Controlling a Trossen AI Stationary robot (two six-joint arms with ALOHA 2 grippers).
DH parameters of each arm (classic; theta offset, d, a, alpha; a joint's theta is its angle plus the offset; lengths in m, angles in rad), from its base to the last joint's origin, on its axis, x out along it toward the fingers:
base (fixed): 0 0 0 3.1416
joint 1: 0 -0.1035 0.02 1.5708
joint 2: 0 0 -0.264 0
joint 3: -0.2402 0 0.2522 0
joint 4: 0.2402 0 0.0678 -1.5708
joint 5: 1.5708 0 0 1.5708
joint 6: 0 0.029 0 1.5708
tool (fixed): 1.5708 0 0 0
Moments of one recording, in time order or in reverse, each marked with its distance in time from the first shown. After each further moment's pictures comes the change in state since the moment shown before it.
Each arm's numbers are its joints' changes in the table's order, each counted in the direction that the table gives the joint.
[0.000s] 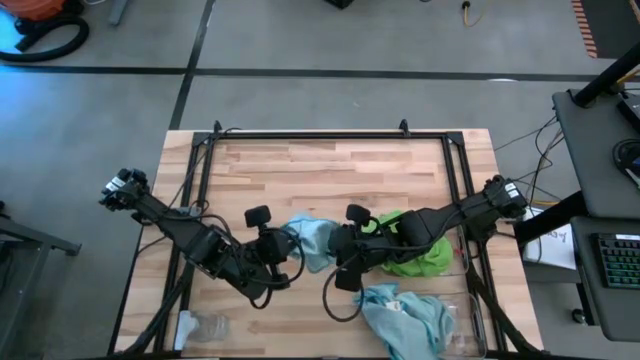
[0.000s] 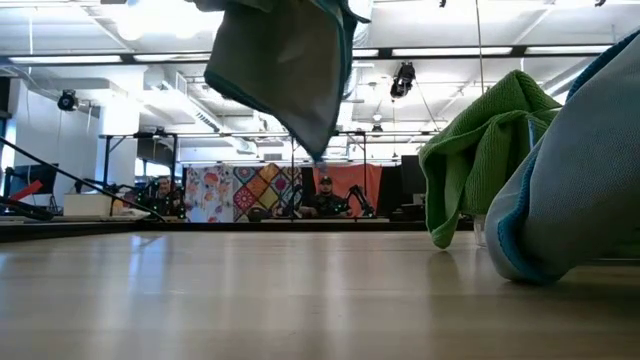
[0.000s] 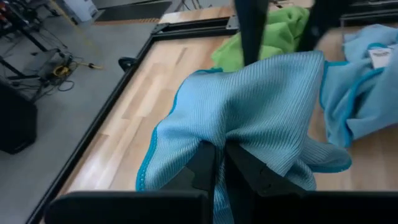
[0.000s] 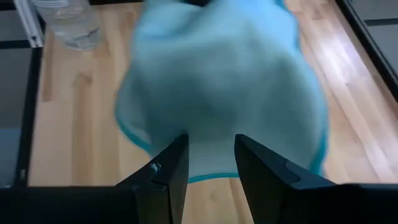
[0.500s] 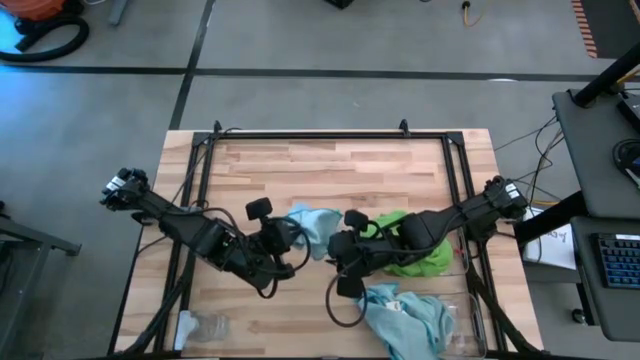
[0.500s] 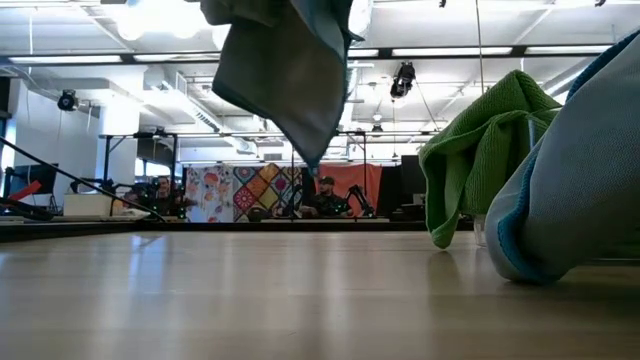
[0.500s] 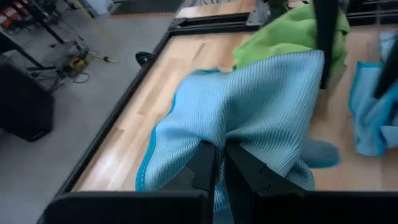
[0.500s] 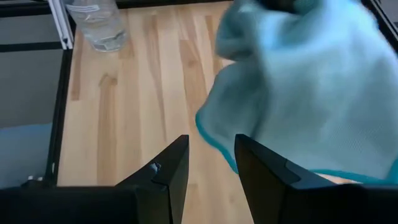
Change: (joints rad) left arm -0.048 0.000 0.000 0.018 -0.017 -0.001; right arm -0.016 0.000 0.000 -0.038 -0.054 -0.001
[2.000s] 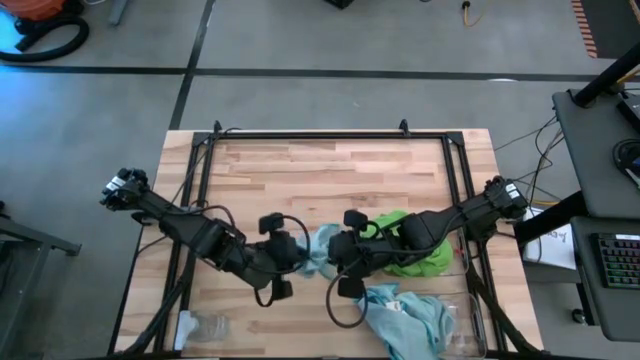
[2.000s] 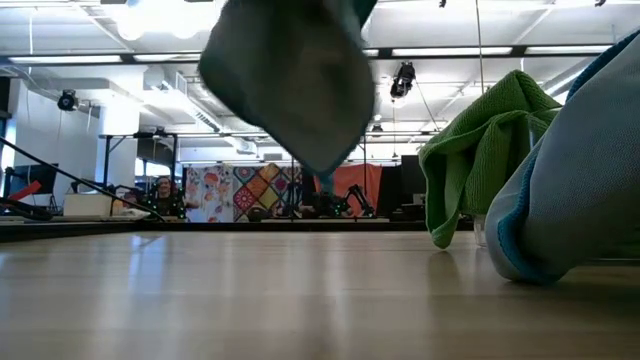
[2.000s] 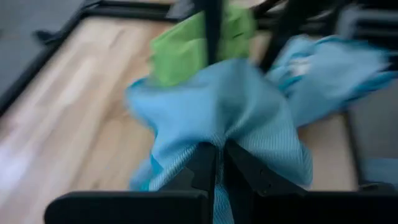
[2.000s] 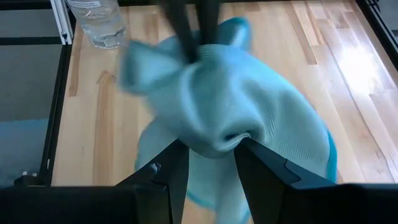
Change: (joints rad) left arm -0.002 0.000 0.000 -0.127 0.303 -0.036; right arm -0.002 0.000 -0.001 0.001 0.004 -0.035
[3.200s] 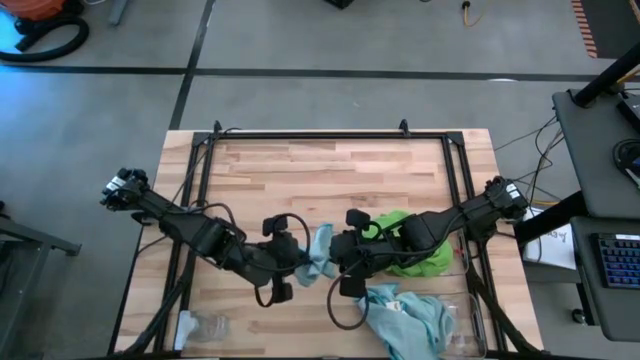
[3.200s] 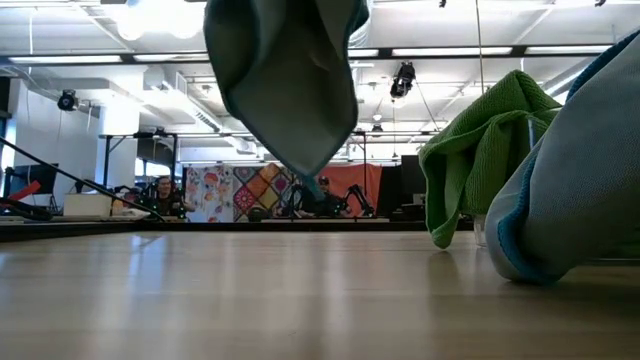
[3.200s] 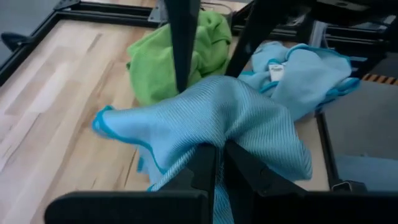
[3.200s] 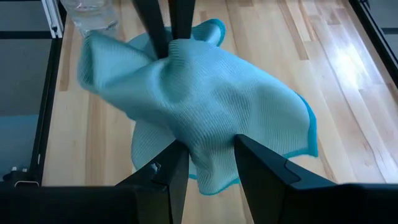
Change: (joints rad) left arm -0.009 0.000 0.000 -0.066 0.078 0.029; right arm -0.006 -0.002 -0.005 0.037 0.026 0.008
